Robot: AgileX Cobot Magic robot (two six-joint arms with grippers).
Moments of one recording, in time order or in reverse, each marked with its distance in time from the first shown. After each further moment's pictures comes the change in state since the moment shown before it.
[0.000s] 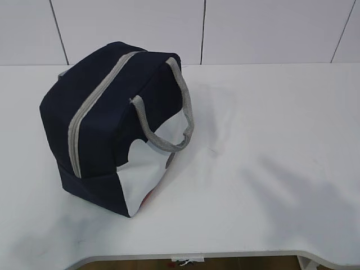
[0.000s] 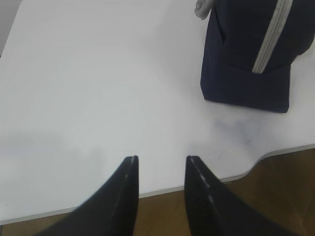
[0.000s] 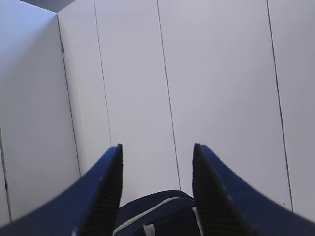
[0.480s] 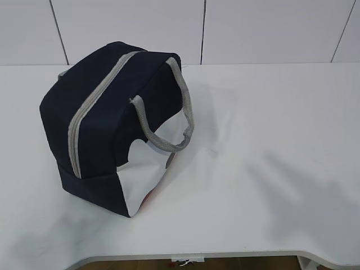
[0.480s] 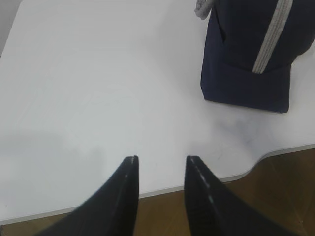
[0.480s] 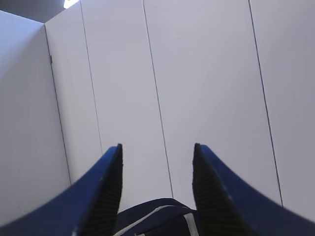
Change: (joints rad) left arm 0.000 0.000 0.000 0.000 0.000 0.000; right arm 0.000 0.000 0.000 0.000 0.052 0.013
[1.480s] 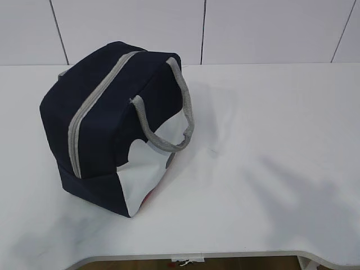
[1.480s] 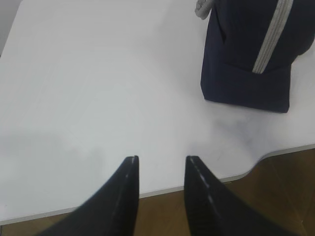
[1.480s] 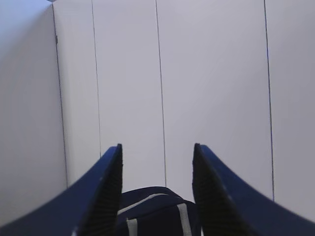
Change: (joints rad) left arm 0.000 0.000 0.000 0.000 -0.002 0.000; right arm 0.000 0.000 0.014 0.000 -0.044 -0.093
